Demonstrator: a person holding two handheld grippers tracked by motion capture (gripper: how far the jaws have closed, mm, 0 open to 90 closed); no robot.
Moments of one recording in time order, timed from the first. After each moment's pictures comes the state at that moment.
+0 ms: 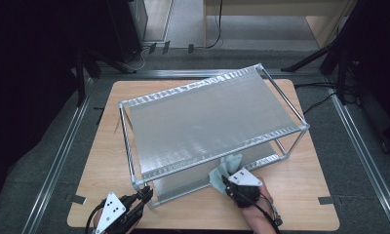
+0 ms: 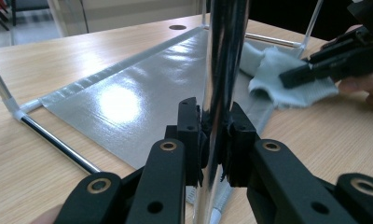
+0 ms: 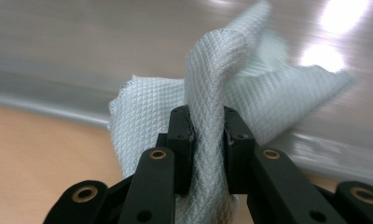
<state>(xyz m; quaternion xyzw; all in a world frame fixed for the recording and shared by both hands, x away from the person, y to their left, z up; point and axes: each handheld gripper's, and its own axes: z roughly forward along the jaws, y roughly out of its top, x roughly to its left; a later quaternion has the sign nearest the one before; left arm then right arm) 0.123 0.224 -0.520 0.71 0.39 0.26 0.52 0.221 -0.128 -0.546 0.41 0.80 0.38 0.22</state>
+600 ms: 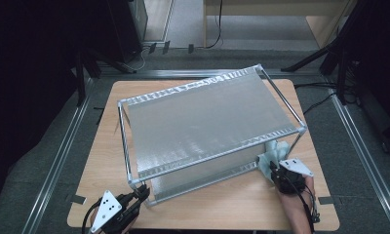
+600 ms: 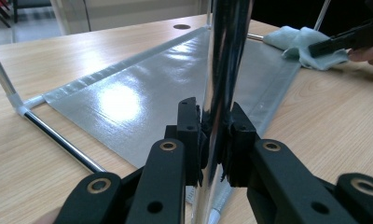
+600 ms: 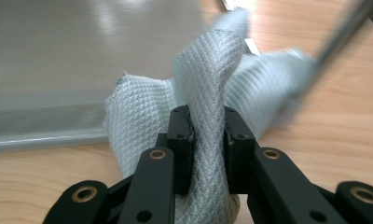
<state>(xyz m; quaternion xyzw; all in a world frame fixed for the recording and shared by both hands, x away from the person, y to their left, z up) 0.126 0.231 -0.521 0.71 0.39 0.26 0.52 0.254 -0.240 -0.546 0.55 0.70 0.34 0.30</state>
